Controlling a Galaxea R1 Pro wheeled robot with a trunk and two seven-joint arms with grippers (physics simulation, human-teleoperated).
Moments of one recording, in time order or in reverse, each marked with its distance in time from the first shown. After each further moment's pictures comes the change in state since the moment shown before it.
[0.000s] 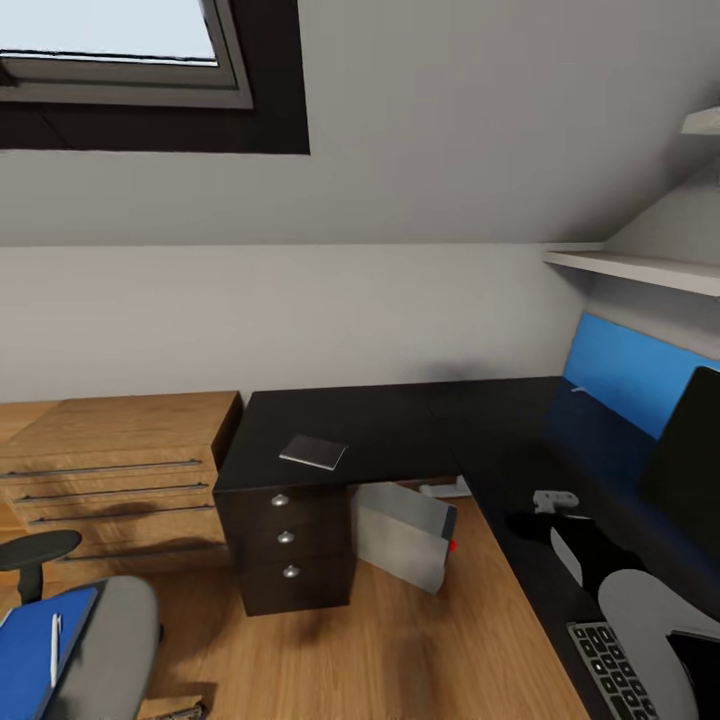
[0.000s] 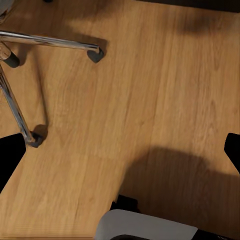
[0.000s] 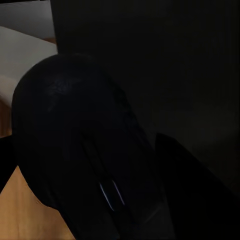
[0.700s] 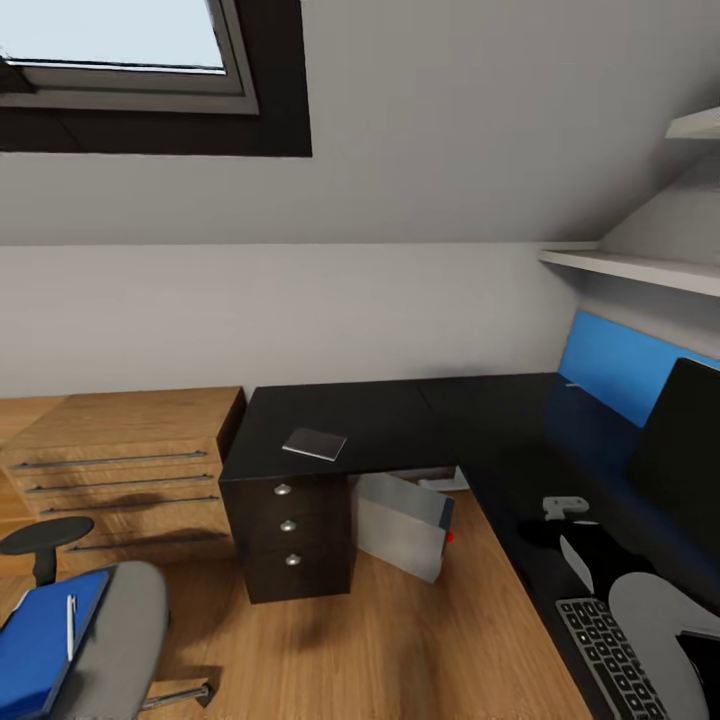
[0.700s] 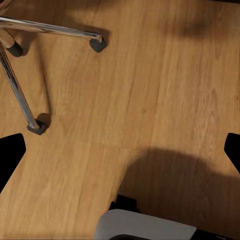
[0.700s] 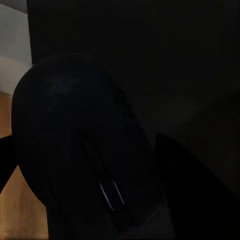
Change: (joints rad) left arm 0.000 -0.001 0.000 0.000 -0.001 0.000 -0.002; right arm 0.000 -0.028 0.001 0.036 0.062 -0.010 -0.008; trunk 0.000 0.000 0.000
